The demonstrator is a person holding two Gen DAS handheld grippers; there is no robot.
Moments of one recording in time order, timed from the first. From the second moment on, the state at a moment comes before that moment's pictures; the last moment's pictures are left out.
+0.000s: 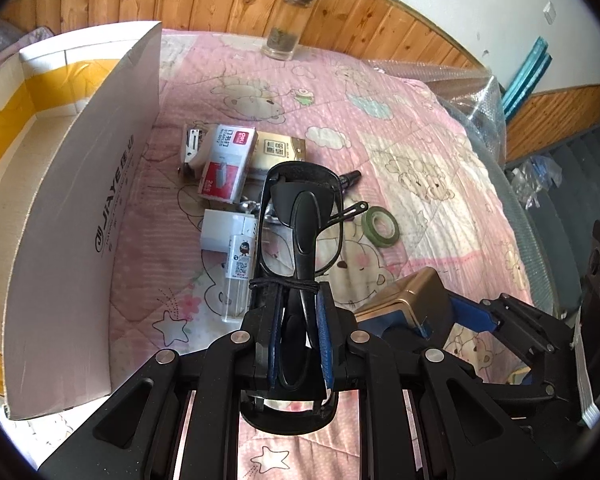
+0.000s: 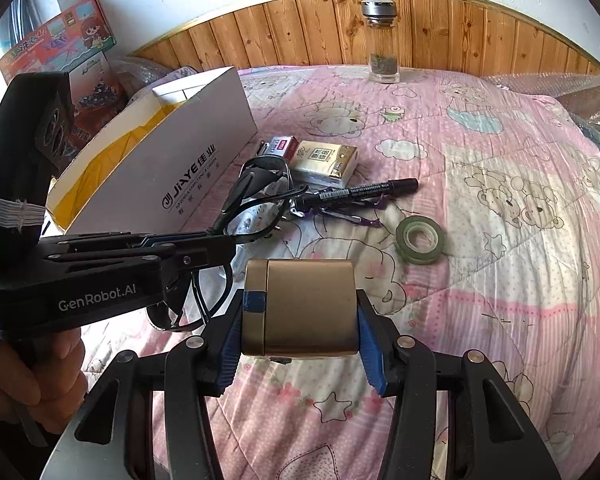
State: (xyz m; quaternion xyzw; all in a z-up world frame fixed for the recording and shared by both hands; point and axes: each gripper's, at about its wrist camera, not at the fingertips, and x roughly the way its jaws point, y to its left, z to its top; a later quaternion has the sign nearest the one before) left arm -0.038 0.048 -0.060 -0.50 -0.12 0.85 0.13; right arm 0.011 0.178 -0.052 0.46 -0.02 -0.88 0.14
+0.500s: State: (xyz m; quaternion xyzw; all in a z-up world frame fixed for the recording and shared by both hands) left arm -0.032 0.014 -0.030 -0.47 -0.15 0.86 0.12; right arm 0.004 0.146 -0.024 0.43 -0.02 -0.89 0.16
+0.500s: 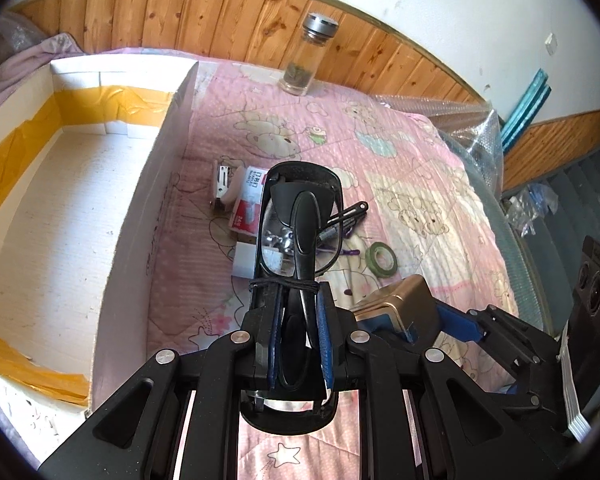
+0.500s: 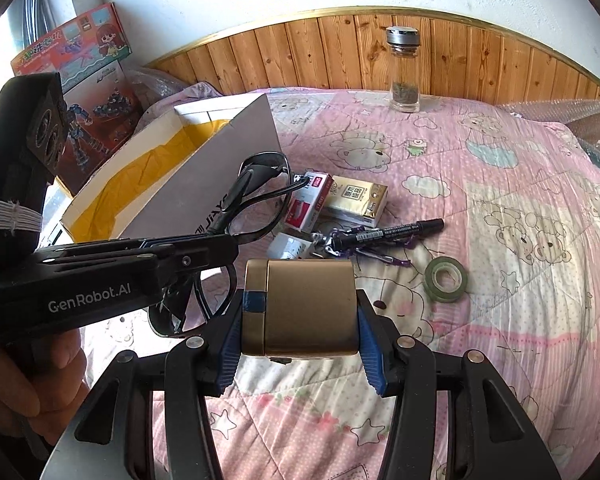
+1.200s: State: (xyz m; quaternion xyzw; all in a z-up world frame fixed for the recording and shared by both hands) left arm -0.039 -0.017 -0.016 -0.45 -0.19 0.86 0.12; right arm -0.008 0.118 -0.002 0.41 -0.03 -0.90 0.17
